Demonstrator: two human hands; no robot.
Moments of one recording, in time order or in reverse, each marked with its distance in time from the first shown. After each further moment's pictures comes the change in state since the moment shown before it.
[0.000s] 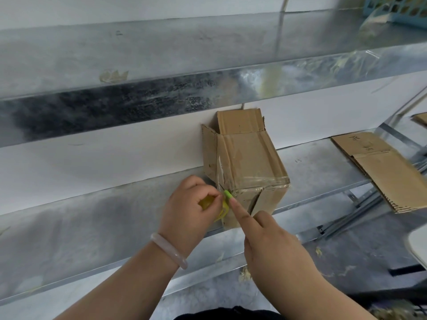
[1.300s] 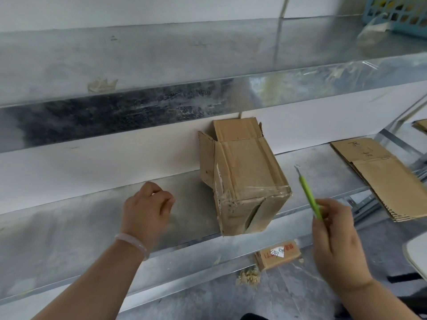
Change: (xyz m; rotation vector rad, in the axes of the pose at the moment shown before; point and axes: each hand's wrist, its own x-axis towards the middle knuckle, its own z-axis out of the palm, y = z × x) left_hand 0.005 -0.097 -0.013 0.447 0.063 -0.016; right_hand 0.004 0.118 0.021 0.471 0.693 0.077
